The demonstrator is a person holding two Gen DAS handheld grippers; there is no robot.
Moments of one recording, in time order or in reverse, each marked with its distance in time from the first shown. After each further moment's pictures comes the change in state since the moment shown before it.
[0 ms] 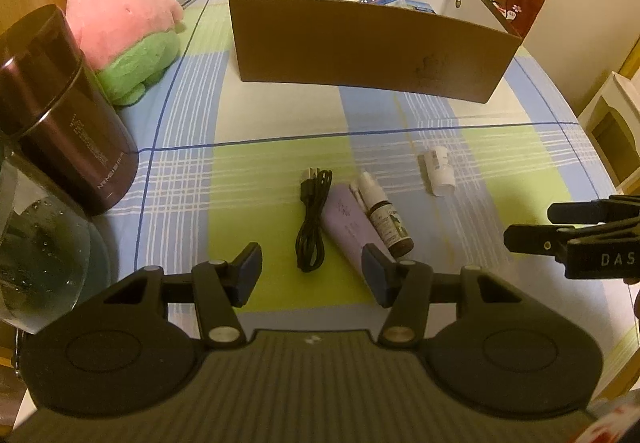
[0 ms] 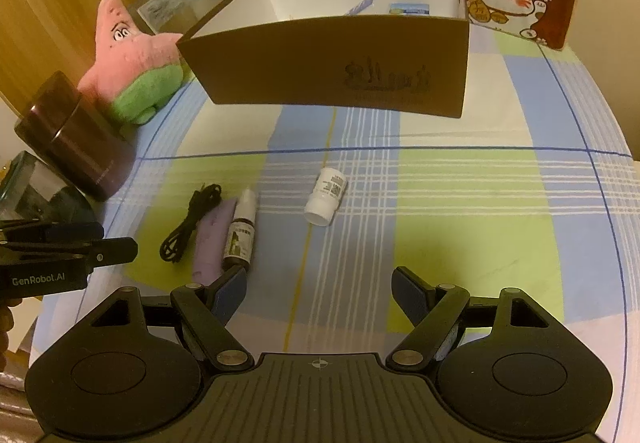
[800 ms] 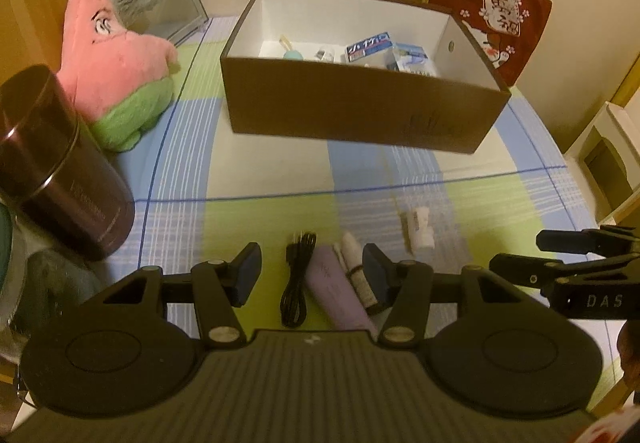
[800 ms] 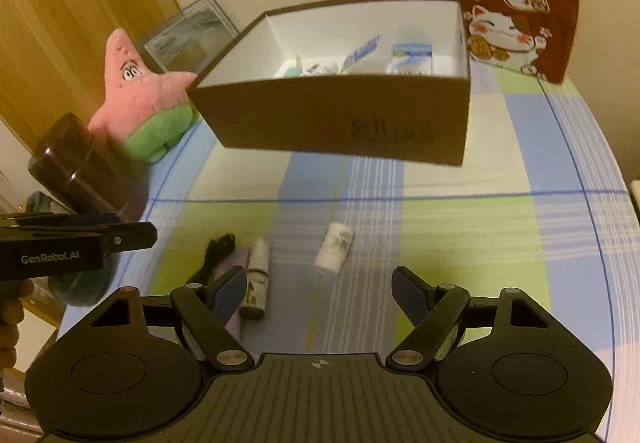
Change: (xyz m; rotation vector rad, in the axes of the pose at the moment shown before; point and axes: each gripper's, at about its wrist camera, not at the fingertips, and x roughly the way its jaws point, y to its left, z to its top) left arm -0.017 -0.007 0.040 -0.021 -0.059 -0.015; right arm -0.021 0.003 0.025 0.006 -0.065 0.013
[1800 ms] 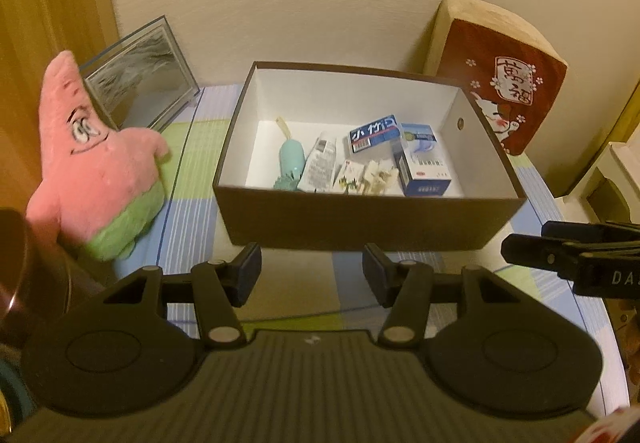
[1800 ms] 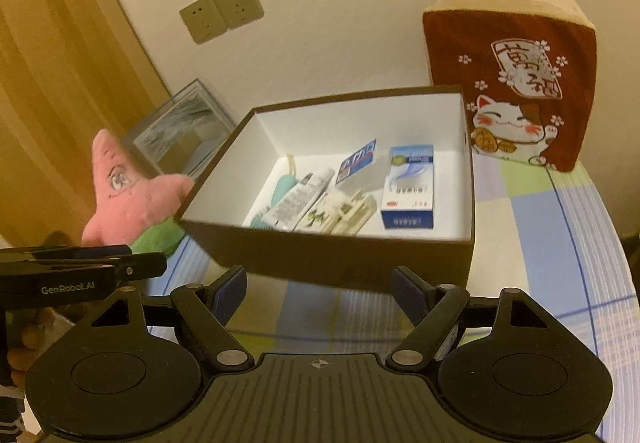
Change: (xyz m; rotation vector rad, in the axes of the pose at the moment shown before) left arm 0.015 0.001 0.101 0.022 -0.111 -0.006; right arm 0.002 -0.013 0.104 0.035 -0.158 0.042
